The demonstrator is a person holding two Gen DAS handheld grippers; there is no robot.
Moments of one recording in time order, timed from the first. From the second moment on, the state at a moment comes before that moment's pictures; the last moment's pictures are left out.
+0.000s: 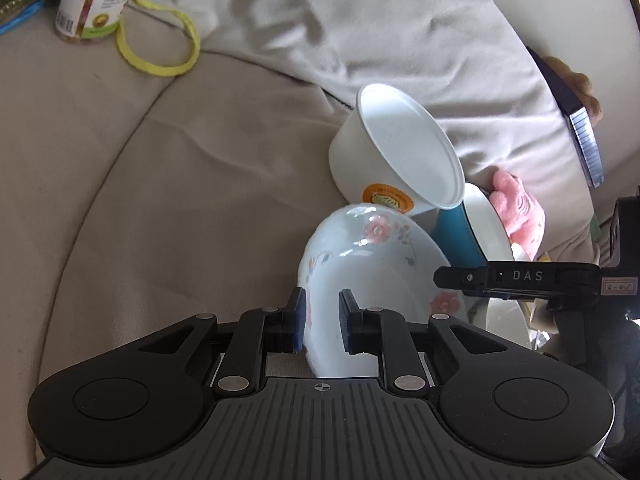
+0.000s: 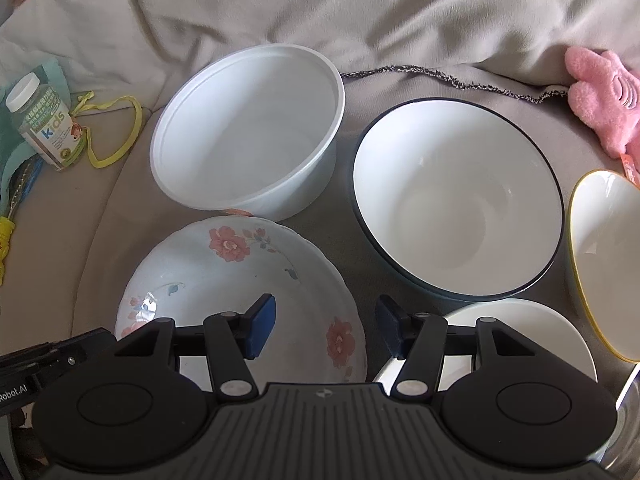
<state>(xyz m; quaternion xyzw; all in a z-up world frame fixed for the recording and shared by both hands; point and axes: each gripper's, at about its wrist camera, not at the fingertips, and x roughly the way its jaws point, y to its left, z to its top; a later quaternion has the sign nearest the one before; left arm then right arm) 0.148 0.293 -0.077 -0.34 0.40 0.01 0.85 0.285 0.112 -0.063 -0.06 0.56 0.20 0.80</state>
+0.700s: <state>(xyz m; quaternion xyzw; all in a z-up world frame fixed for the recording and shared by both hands) 0.172 0.298 -0.092 -0.35 0.41 0.02 0.84 0.273 0.110 -0.060 0.01 0.55 0.21 0.81</state>
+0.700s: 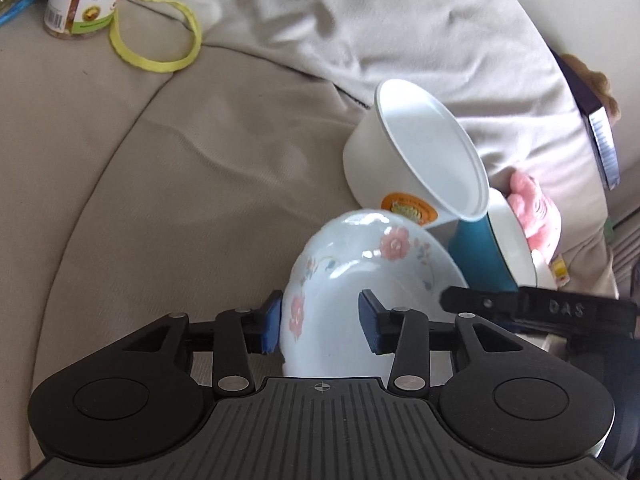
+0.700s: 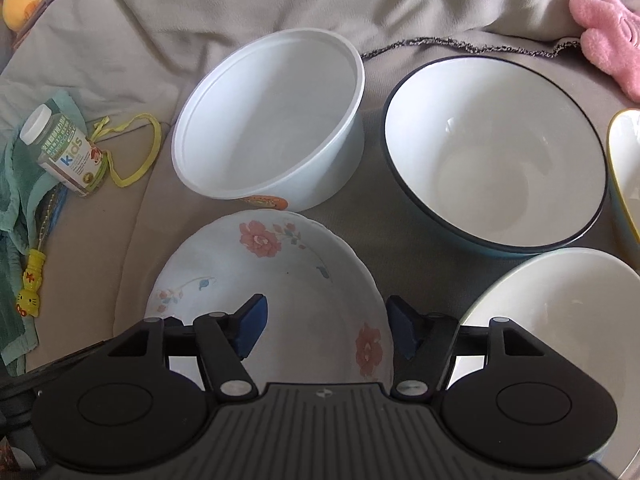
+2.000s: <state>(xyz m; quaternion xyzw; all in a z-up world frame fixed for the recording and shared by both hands) 0.294 0.068 -0.068 -0.08 0.48 -0.09 0.87 0.192 -0.119 -0.127 0.26 0.45 0.15 0.84</state>
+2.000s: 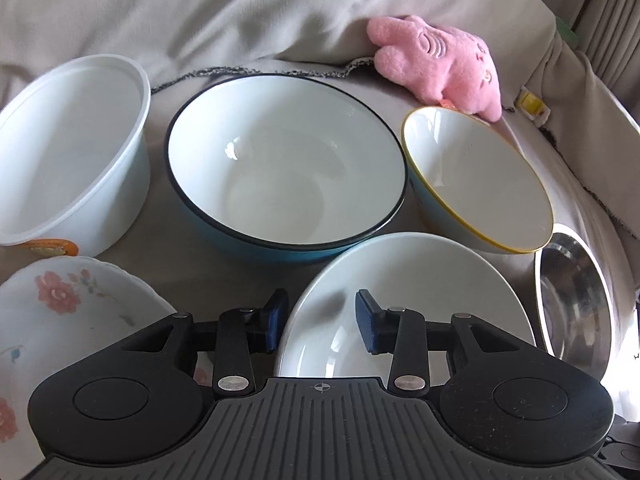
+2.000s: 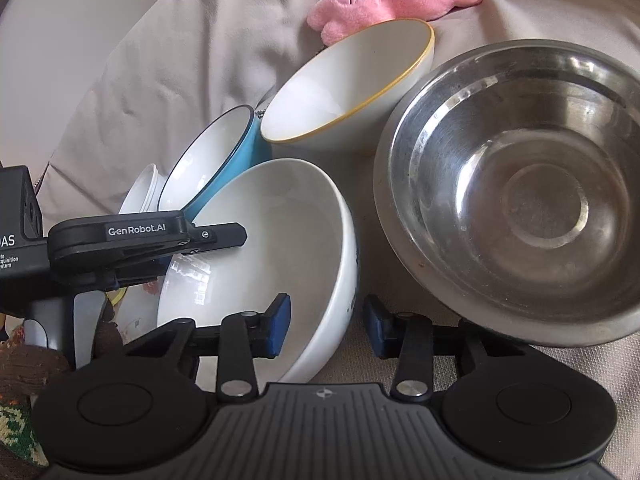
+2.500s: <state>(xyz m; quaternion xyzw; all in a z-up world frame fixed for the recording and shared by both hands) 0.243 0.036 -0.068 -0.04 0.53 -0.11 0.84 0.151 -0.148 -0.127 0.23 0.45 0.17 0.84</state>
